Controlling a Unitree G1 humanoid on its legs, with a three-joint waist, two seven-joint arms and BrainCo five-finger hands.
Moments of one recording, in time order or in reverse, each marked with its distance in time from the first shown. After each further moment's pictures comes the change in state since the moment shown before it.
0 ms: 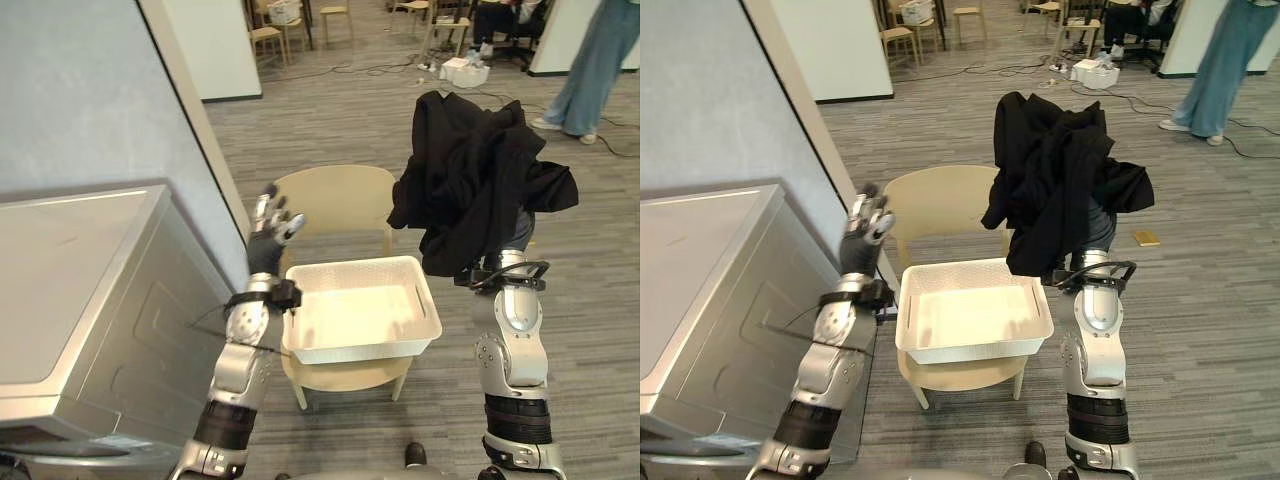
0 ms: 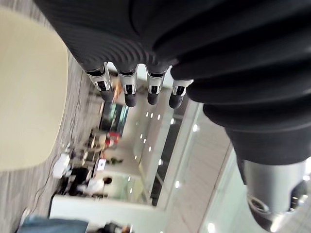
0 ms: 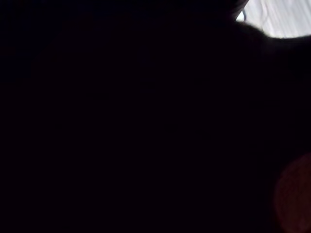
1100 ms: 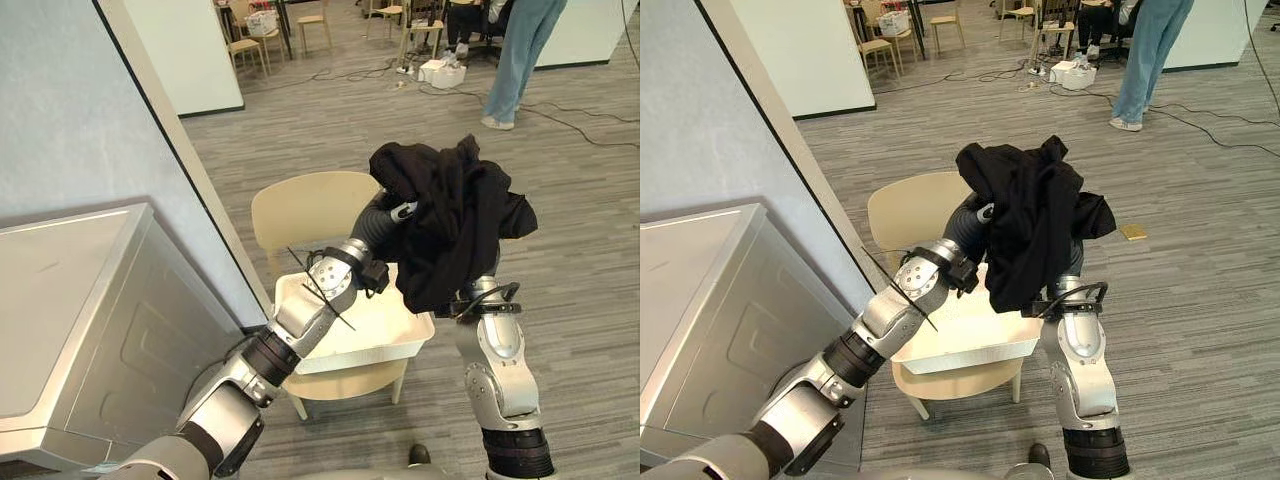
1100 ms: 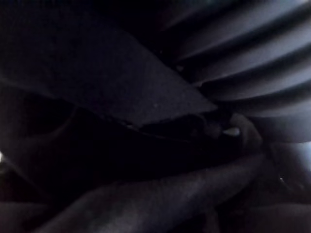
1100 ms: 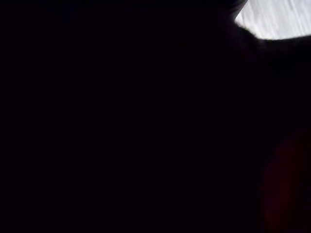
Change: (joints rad) left arm -0.390 -0.008 -0.346 0.197 -0.161 0.085 -0.035; right arm 0.150 -0.016 0.123 -0.073 0.023 0.009 0.037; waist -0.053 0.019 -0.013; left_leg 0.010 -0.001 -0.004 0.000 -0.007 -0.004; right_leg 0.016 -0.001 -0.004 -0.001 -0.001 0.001
